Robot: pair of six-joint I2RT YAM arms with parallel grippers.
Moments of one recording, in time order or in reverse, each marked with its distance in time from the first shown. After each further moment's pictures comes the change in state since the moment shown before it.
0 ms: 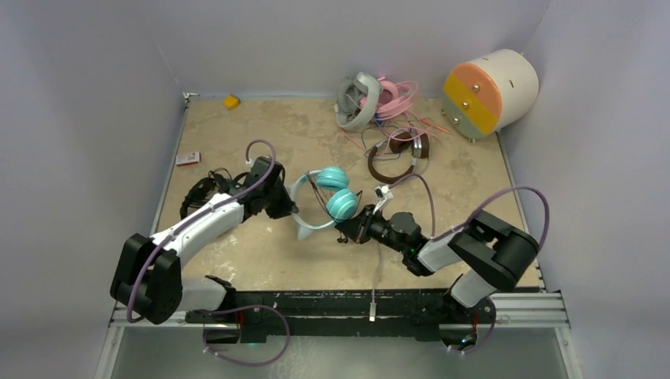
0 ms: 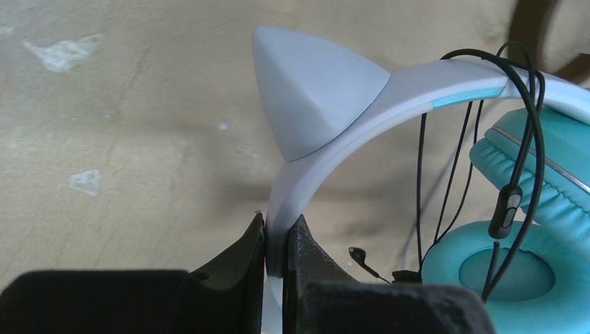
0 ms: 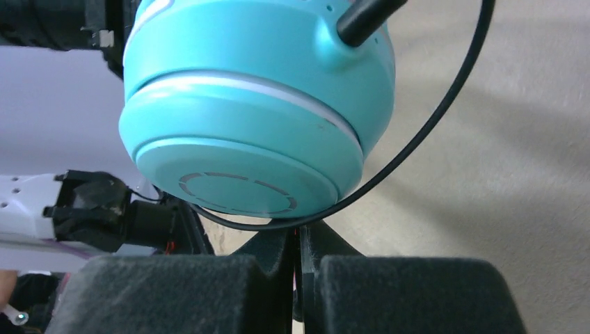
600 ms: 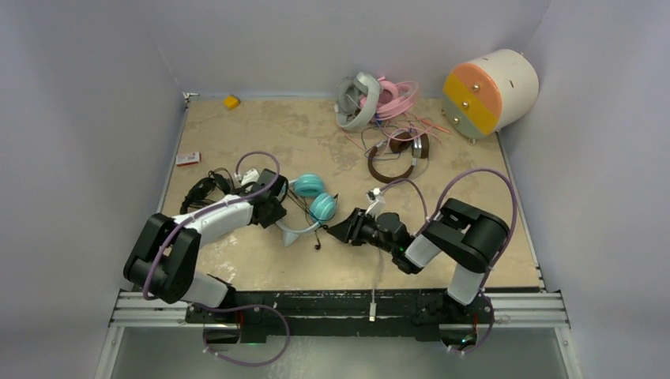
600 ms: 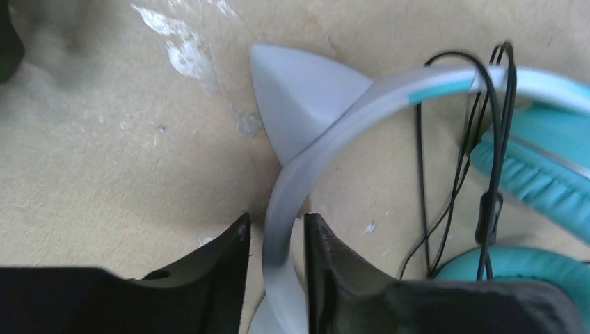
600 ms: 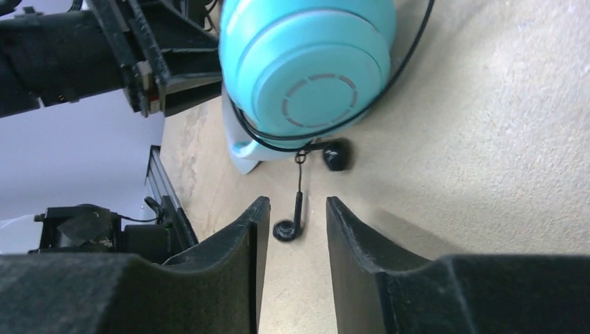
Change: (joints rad) left arm 0.014 0.143 -0.139 0.071 -0.326 -0.100; right arm 0.047 0.280 0.089 0.020 0.074 0.191
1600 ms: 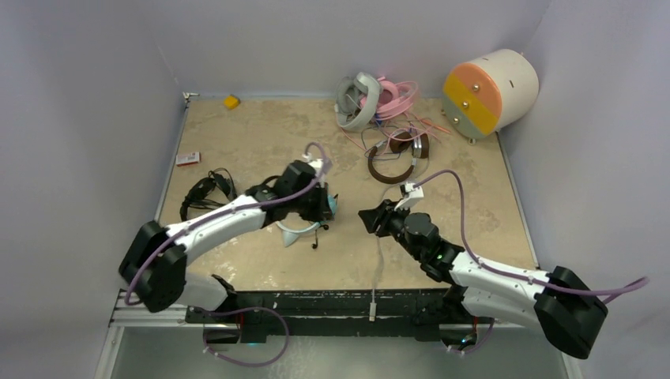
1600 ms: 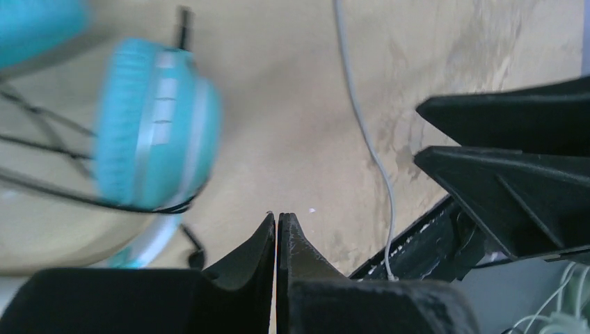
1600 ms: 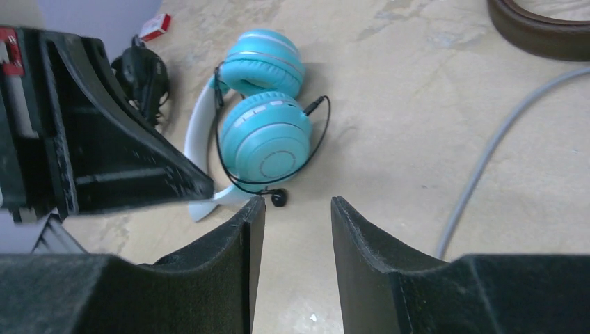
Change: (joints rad) left arm -0.233 -0.098 0.167 0.104 0.472 0.438; right arm 0.005 -0.814 -0.045 -0.704 0.358 -0.321
